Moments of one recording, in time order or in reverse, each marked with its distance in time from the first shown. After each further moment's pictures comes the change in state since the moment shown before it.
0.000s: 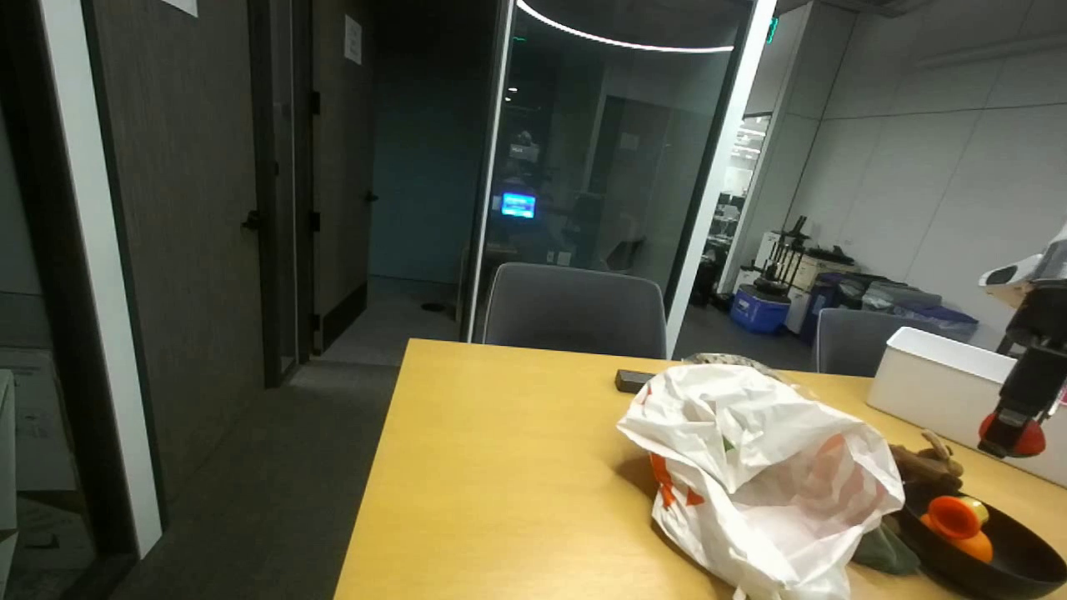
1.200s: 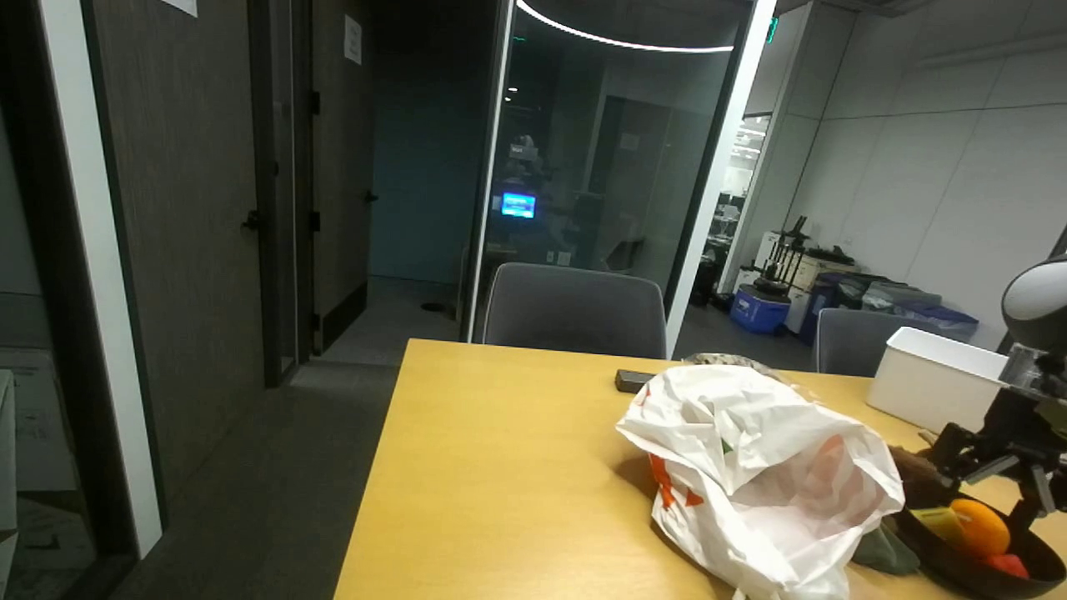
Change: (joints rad) arm -0.040 0.195 -0.044 -0.115 -0.180 0.509 0.802
